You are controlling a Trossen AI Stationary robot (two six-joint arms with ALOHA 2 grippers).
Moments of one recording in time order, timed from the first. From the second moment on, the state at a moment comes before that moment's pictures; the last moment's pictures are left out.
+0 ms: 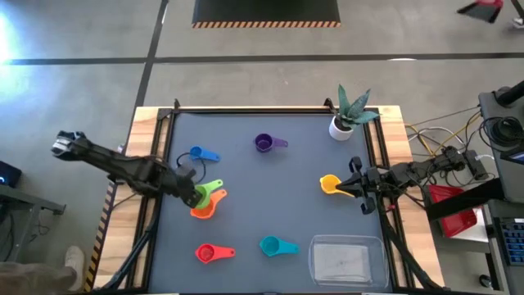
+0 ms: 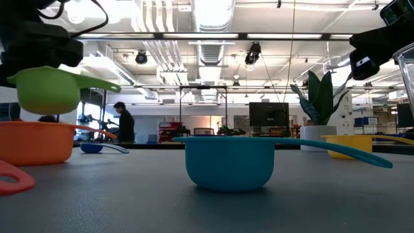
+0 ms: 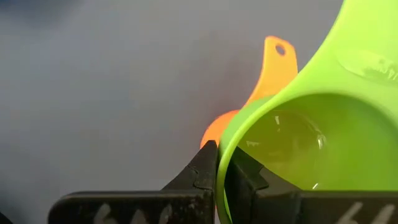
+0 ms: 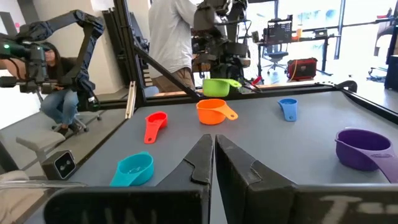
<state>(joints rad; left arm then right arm) -0.31 0.88 0.61 -0.92 -0.18 -1.22 0.36 0.02 0.05 -0.03 0.21 0.11</state>
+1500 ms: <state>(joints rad) -0.32 1.25 0.76 -0.98 -0.20 -0.81 0.36 0.02 0.05 -0.03 0.21 0.11</state>
